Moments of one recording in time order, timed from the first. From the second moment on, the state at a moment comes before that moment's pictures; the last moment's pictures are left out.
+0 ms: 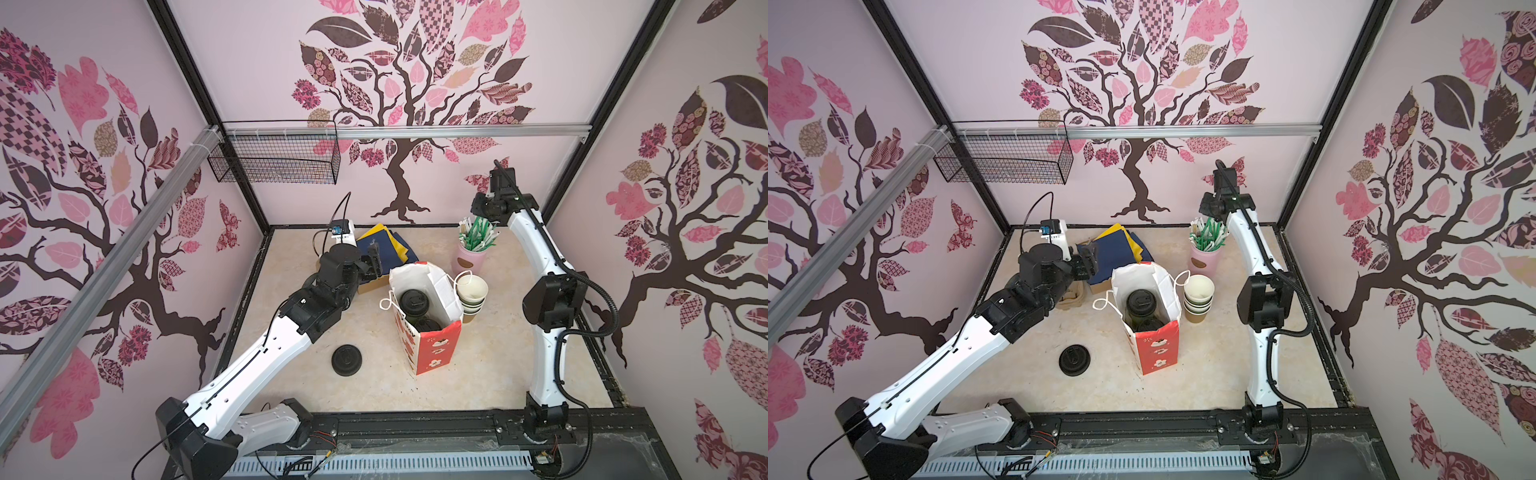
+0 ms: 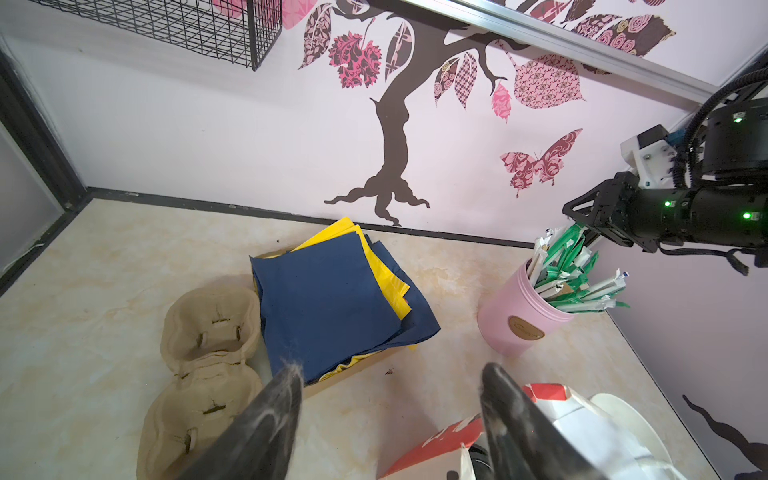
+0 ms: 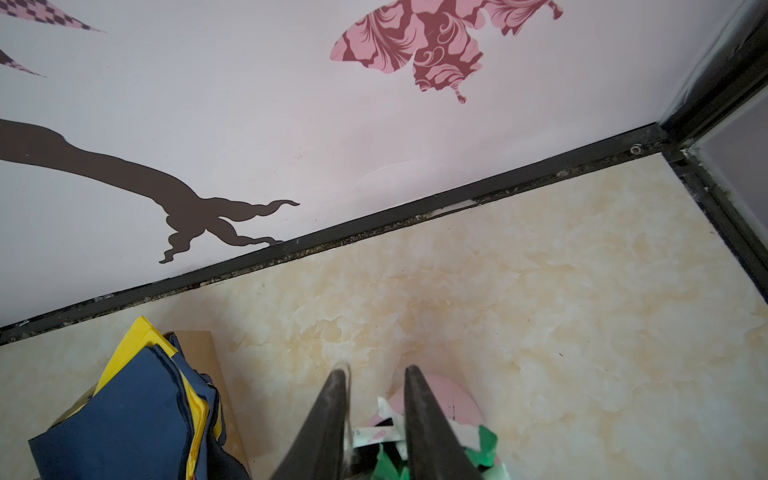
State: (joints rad) left arm -0.66 1.17 1.20 -0.35 -0.45 -0.42; right arm 0.12 2.21 2.31 -0.78 0.06 0.39
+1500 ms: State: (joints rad) left arm -0.66 1.13 1.20 -0.35 -0.40 -0.39; right arm 0.12 2.09 2.27 -0.79 0.07 0.39
